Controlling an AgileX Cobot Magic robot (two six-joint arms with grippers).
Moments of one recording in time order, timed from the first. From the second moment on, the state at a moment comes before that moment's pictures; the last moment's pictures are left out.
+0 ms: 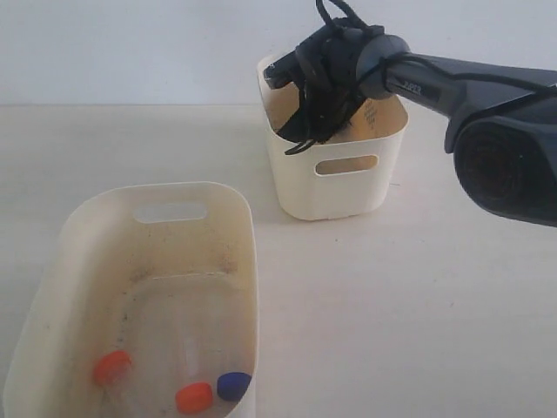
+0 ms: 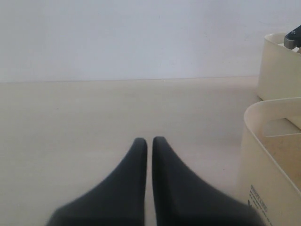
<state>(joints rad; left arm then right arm) -0.02 0.00 0.00 -0.04 0.23 0.04 0.37 2.54 -2.23 -0.36 0.86 0.11</state>
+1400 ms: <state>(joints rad) -0.02 0.00 0.00 -0.04 0.23 0.04 0.37 2.54 -2.24 -0.45 0.82 0.33</state>
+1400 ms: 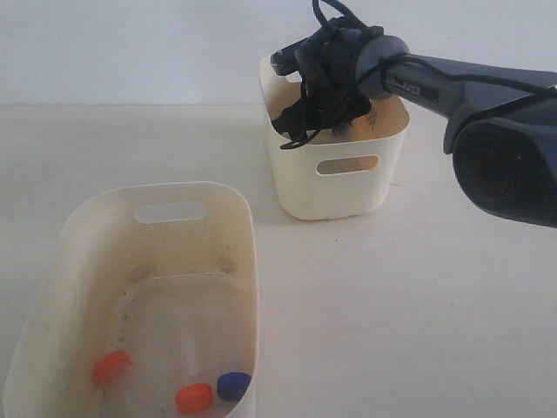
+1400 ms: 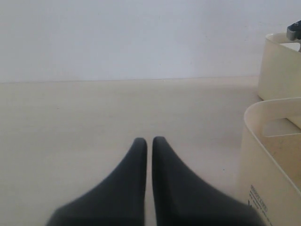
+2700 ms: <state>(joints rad) -0.02 0.00 0.00 -0.04 0.23 0.04 0.37 2.61 -2.25 -0.65 0.90 0.40</state>
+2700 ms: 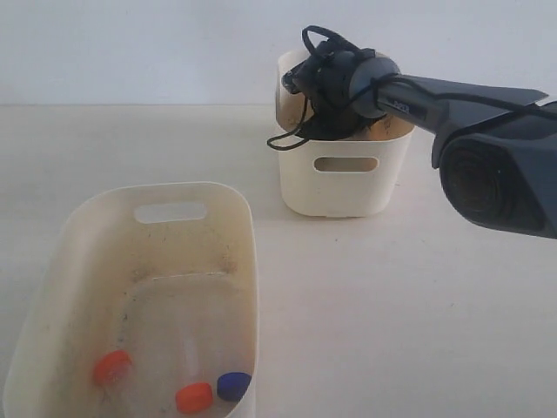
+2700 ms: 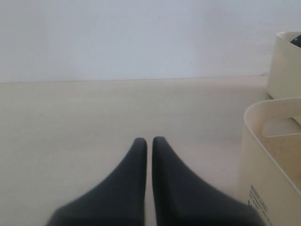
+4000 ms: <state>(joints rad) -0.02 0.00 0.00 -0.04 0.23 0.04 0.37 2.61 -2.28 -0.40 1.13 0.34</state>
